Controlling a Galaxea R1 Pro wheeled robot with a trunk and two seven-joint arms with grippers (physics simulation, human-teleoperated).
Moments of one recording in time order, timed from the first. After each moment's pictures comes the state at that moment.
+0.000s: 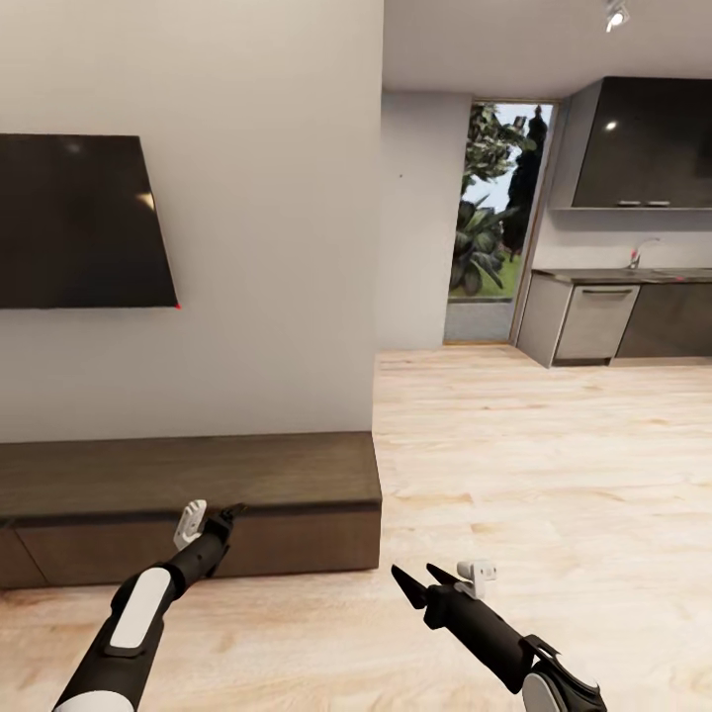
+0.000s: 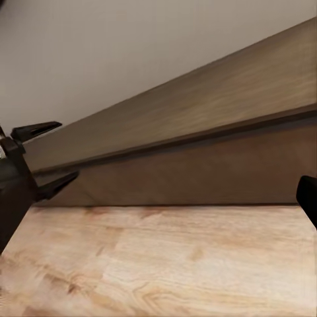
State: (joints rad) left arm -0.45 0.00 0.33 -0.92 0.97 0.48 -0.01; right arm -0.01 0.00 0.06 -1.51 -0.46 0.40 0.46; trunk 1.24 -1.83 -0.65
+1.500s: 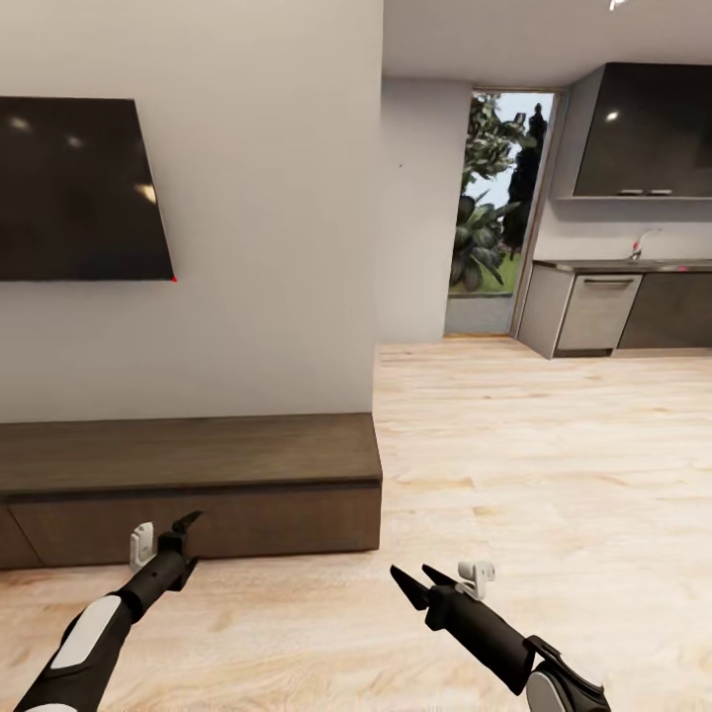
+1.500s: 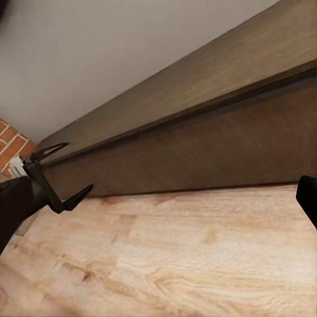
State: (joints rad) left arm -0.44 0.13 0.37 -0.74 1.31 0.44 -0.11; right arm -0.01 0.00 0.04 -1.51 -0.49 0.44 0.53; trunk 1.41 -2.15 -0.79
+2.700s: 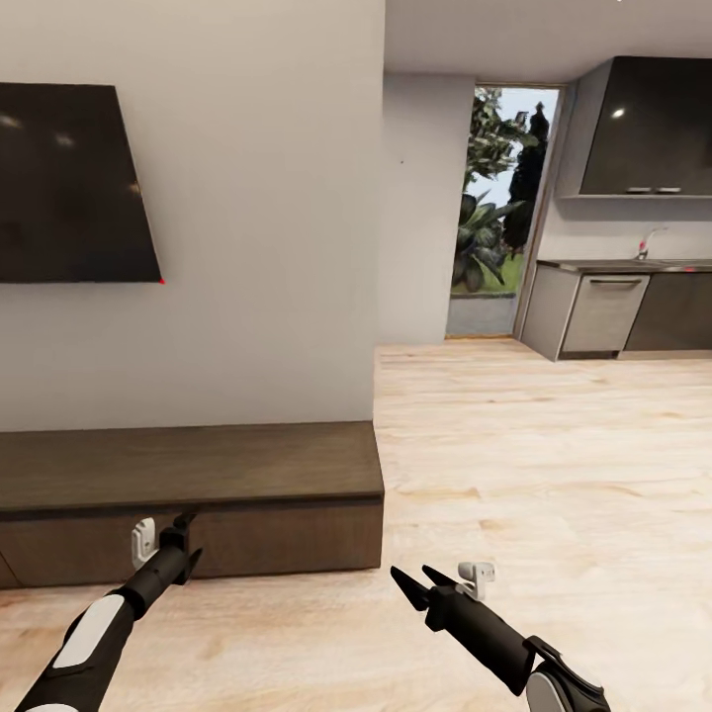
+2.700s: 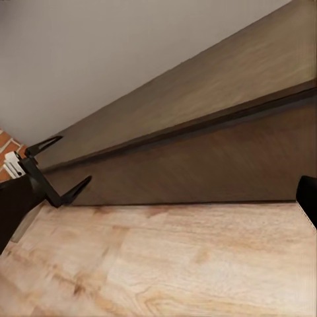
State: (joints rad) left arm -0.44 0.13 0.34 -0.74 1.32 0.43 -0.18; right arm -0.01 0.00 0.04 -1.50 -0.49 0.43 0.53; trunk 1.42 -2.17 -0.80
